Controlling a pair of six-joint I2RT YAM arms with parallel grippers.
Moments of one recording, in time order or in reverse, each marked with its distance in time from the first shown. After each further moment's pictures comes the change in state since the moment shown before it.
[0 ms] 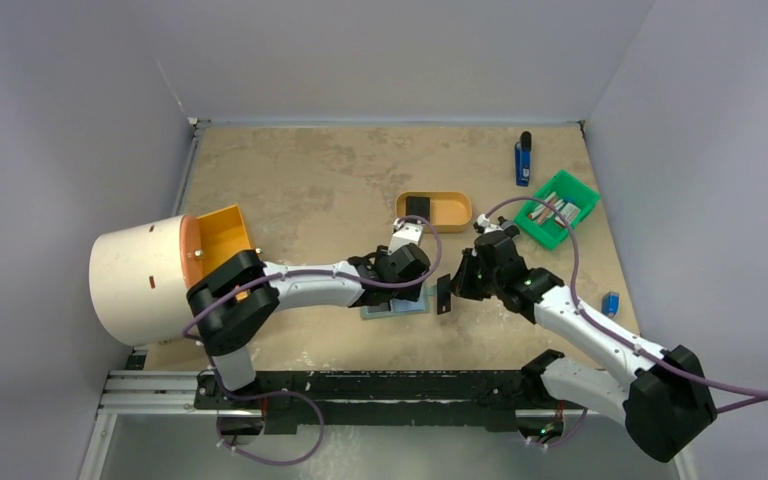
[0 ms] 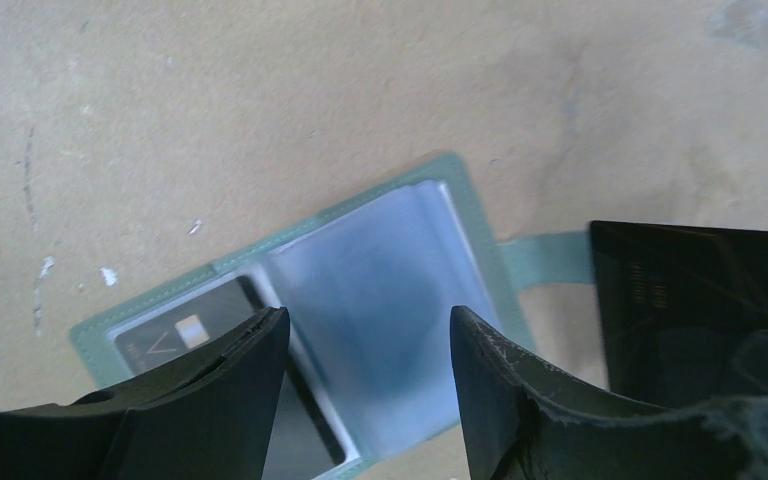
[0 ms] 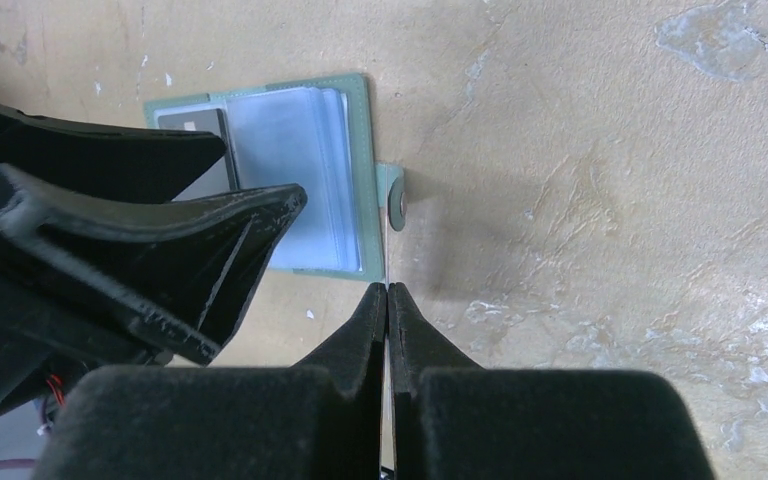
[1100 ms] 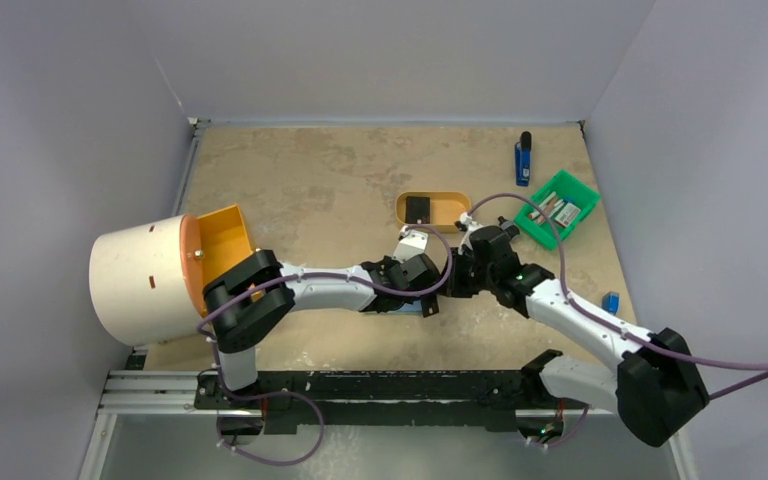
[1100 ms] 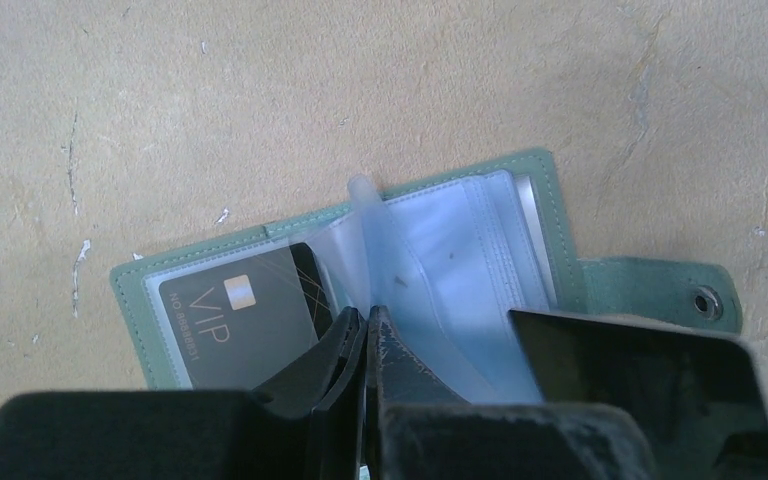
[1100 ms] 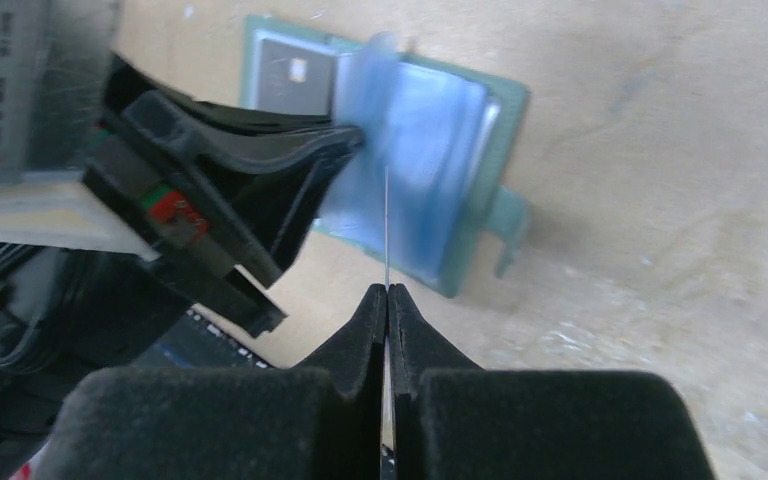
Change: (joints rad) left arm -0.049 0.079 0.048 -0.099 -0.150 0.005; right arm 0.000 0.068 0.004 0.103 -0.172 -0.082
